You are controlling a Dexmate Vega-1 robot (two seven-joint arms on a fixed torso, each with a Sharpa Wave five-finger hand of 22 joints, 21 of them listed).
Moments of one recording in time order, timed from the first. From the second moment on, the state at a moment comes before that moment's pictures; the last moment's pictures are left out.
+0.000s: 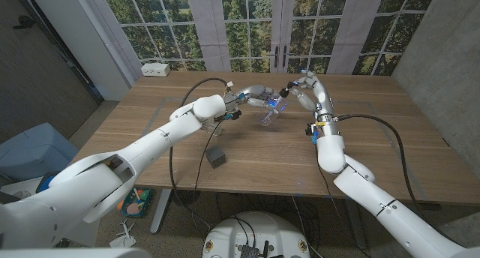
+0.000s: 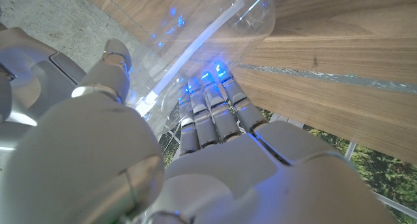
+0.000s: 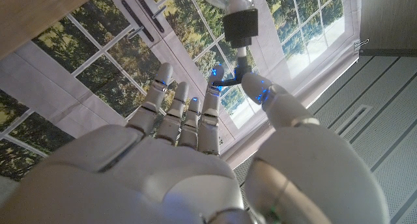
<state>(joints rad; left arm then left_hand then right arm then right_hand) 0.44 0.47 0.80 -1.28 0.02 -0.30 -0.27 0.83 -0.04 0.50 -0.21 0.17 0.48 0.05 0.46 0.28 0.68 -0.04 0.20 0.21 0.61 -0.06 0.18 0.17 0.44 -0.01 0.48 0.20 -1.08 -0.53 -0.42 -1.79 -0.25 0.17 -0.65 0.64 -0.19 1.01 -0.19 0.74 0.71 0.13 0.58 0.53 0.25 0.03 0.21 0.54 0.32 0.00 0.25 0.81 0.26 0.13 0.88 0.18</state>
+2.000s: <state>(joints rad) 0.44 0.47 0.80 -1.29 0.03 -0.28 -0.26 0.83 -0.05 0.50 -0.21 0.16 0.48 0.05 0.46 0.27 0.67 -0.04 0.20 0.21 0.61 -0.06 0.18 0.17 0.44 -0.01 0.49 0.20 -1.06 -0.54 -0.43 -1.77 -0.25 0.22 -0.56 0.63 -0.20 1.05 -0.19 0.78 0.53 0.13 0.56 0.56 0.23 0.02 0.20 0.54 0.31 -0.01 0.25 0.78 0.26 0.11 0.85 0.18</state>
